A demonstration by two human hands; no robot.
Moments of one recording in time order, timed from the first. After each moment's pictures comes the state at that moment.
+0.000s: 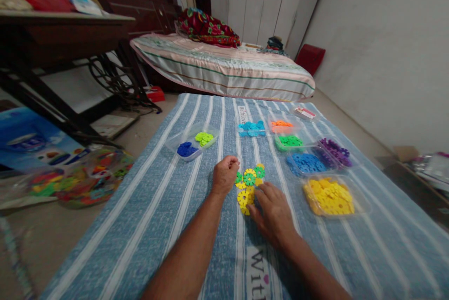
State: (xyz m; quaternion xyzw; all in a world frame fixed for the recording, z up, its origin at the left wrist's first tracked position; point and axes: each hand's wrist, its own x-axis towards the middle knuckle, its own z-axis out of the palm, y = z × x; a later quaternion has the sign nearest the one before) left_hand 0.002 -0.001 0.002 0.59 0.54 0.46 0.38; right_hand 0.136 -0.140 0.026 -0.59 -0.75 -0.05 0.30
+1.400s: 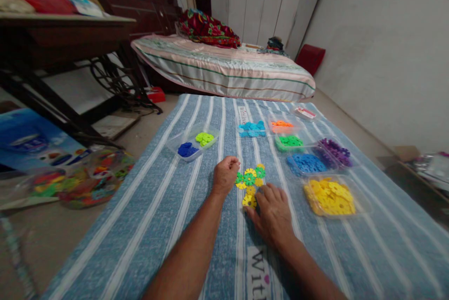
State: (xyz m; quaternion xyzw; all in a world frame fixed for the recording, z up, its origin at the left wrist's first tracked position) left_hand 0.001 0.000 0.000 0.59 0.55 0.46 0.37; right_hand 0.132 -0.141 0.022 -0.61 -0.74 -0.09 0.26
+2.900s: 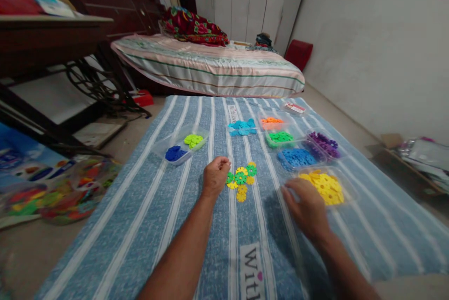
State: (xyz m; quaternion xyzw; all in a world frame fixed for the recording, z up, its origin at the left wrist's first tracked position) left_hand 0.000 0.001 0.005 0.57 0.54 0.47 0.40; right_hand 0.217 -0.153 0.051 -0.62 -0.67 -0.10 0.38
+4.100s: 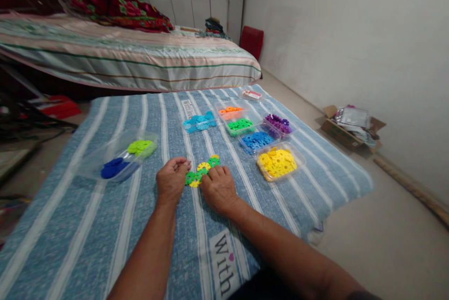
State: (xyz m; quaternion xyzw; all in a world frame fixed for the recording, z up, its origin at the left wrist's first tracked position) left_hand 0.008 0.004 0.025 0.54 0.55 0.47 0.42; right_hand 0.124 -0.090 0.025 -0.65 -0.74 -0.05 0.18
